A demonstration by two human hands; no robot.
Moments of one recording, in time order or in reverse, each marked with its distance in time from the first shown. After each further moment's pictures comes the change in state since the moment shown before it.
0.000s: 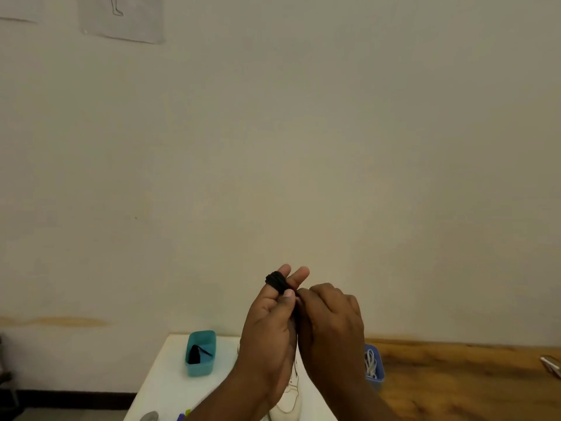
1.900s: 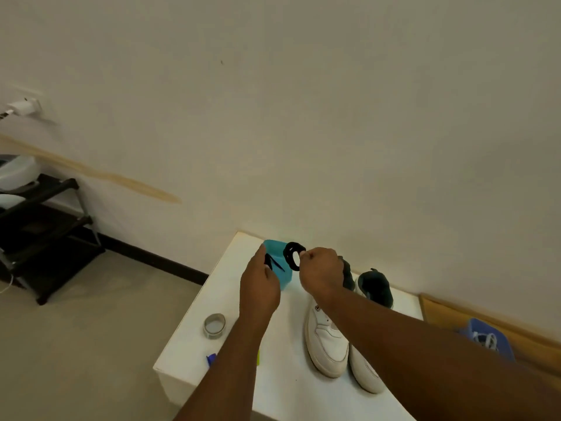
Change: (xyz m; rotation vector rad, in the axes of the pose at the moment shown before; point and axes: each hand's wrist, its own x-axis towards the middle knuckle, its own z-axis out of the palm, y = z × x) left_hand 0.141 -0.192 -0.352 0.841 0.640 -0.126; right_hand -0.132 -0.015 0.384 0.050 -0.943 0.763
